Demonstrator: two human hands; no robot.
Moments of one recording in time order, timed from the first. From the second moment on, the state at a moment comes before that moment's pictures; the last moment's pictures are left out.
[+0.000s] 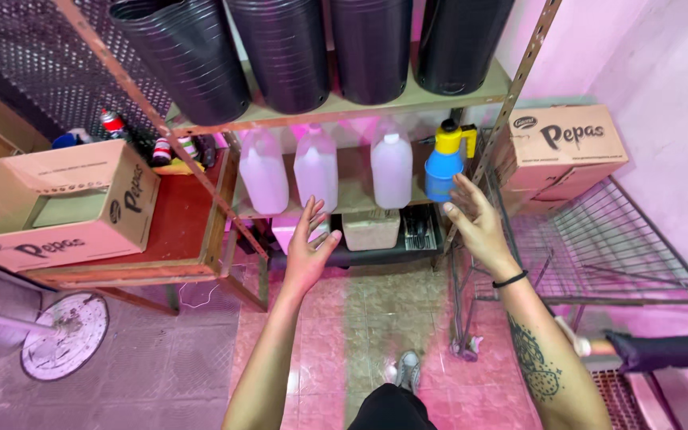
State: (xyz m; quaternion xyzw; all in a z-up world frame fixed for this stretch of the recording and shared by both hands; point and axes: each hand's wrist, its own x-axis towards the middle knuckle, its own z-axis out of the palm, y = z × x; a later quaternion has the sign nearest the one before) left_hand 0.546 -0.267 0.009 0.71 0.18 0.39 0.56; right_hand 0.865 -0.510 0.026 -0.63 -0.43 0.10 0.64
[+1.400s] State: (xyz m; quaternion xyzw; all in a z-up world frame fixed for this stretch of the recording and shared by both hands) left_hand 0.136 -0.401 -0.056 0.63 0.32 0.45 0.55; right_hand 0.515 -0.629 -0.055 -0.61 -0.37 0.22 0.67
